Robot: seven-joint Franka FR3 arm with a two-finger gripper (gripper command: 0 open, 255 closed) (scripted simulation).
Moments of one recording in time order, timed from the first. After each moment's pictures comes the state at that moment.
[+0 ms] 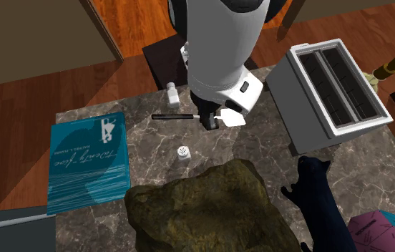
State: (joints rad) arm 0.23 -0.46 -0.61 -2.24 -0.34 1.85 -1.56
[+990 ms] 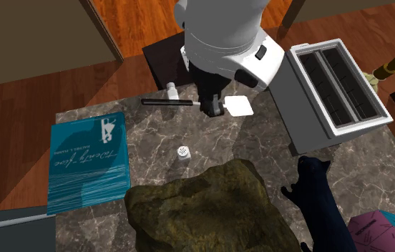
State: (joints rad) arm 0.24 -0.45 -0.58 -2.04 -0.31 1.65 -1.58
